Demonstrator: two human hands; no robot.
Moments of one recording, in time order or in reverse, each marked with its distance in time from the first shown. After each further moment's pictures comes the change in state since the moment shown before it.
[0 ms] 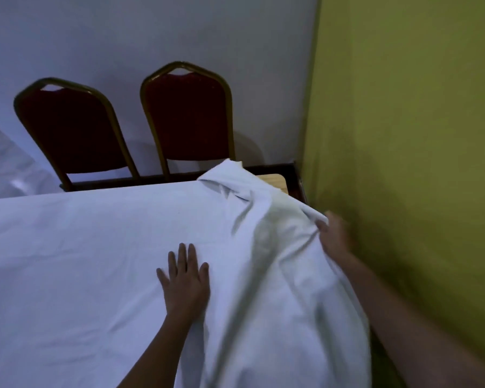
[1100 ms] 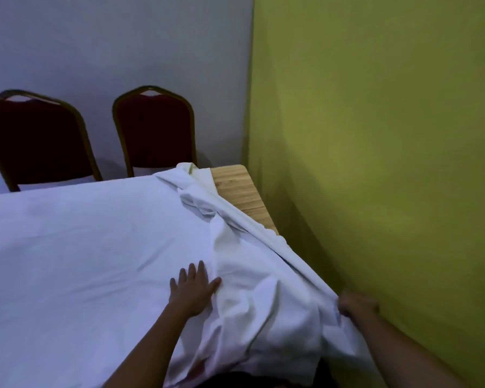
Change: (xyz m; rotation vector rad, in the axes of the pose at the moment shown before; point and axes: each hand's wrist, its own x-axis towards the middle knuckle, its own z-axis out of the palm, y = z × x) left_hand -0.152 -0.080 -0.042 0.077 -0.430 0.391; right_hand -0.350 0.049 -0.065 -0.857 -0.342 0.620
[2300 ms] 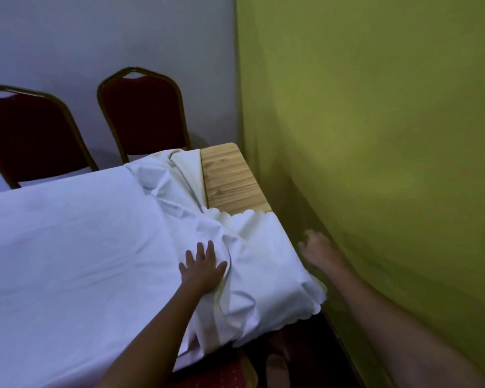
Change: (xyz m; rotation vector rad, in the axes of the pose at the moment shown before) left_hand -0.004 0.037 0.018 0.049 -0.007 -0.071; right_hand -0.012 -0.039 -0.026 0.494 0.215 -0.271
